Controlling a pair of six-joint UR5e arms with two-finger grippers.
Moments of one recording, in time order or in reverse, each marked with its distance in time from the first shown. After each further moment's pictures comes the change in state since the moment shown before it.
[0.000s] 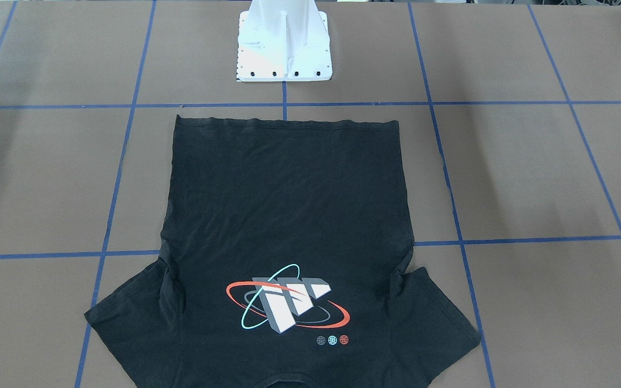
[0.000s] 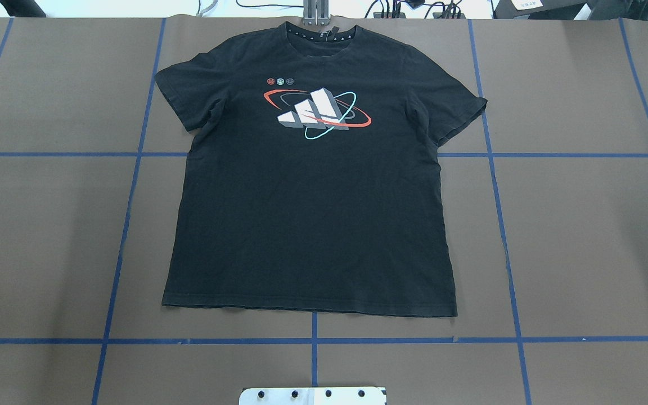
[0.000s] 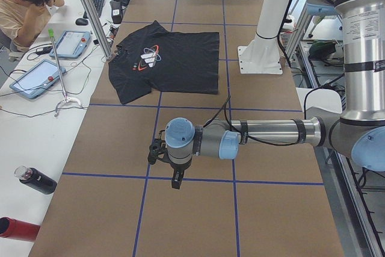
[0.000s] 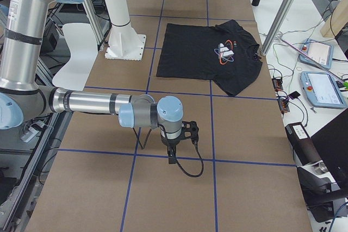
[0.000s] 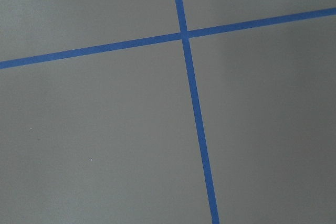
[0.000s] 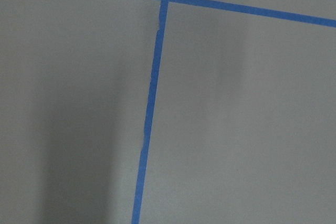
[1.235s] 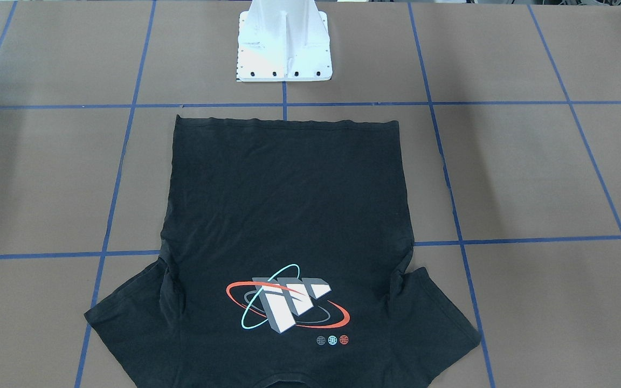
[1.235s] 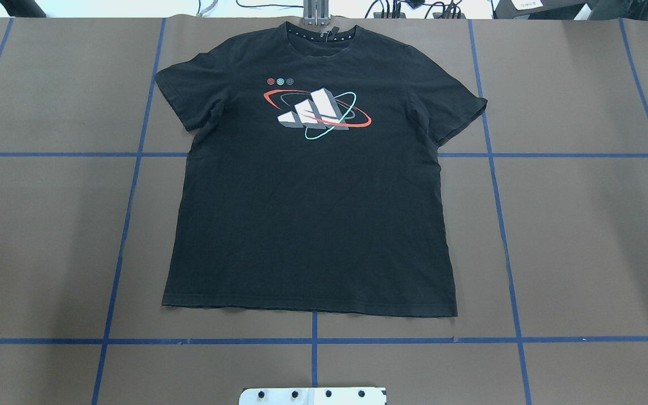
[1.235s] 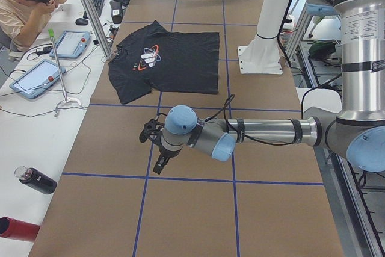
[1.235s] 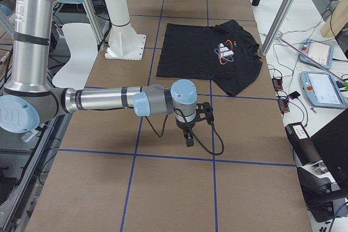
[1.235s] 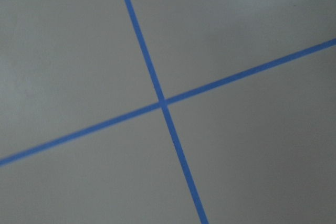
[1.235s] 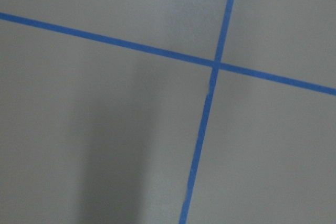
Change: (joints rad) left arm 0.002 -0.058 0.026 -0.394 0.008 -0.005; right arm -0.023 0.129 0.023 0.005 0.067 0.003
